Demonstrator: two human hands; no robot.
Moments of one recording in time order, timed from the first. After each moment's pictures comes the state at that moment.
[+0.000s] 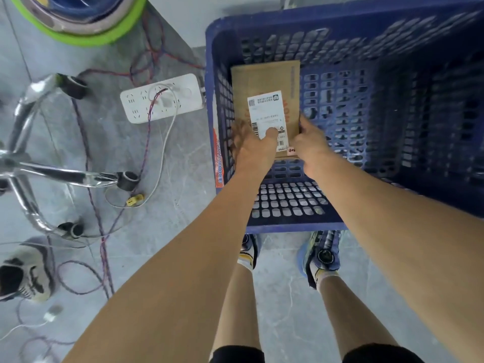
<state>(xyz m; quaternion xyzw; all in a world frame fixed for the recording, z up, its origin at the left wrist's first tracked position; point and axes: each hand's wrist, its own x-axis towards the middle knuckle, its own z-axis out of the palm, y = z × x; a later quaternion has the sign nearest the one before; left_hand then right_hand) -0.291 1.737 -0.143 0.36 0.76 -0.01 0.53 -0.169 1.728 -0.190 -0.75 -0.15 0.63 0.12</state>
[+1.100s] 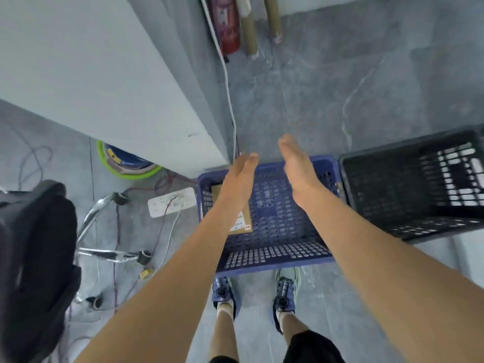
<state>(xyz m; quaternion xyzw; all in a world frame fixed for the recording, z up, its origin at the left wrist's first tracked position) -0.199 1.830 0.190 0.39 0.67 0.15 0.61 -0.064 1.832 0.167 -0.69 -0.21 0.59 0.36</state>
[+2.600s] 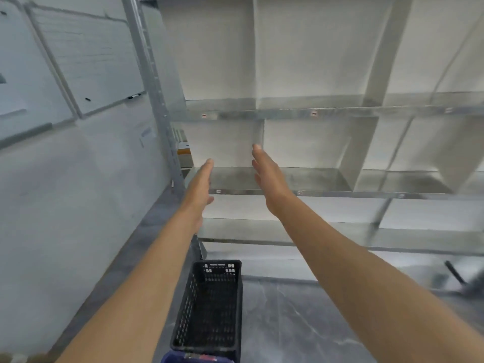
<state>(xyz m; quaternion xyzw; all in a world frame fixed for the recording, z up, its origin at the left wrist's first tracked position) 0.086 1.612 0.795 0.72 0.09 0.07 0.69 0.124 1.456 0.797 -0.68 -0.05 0.02 0.73</state>
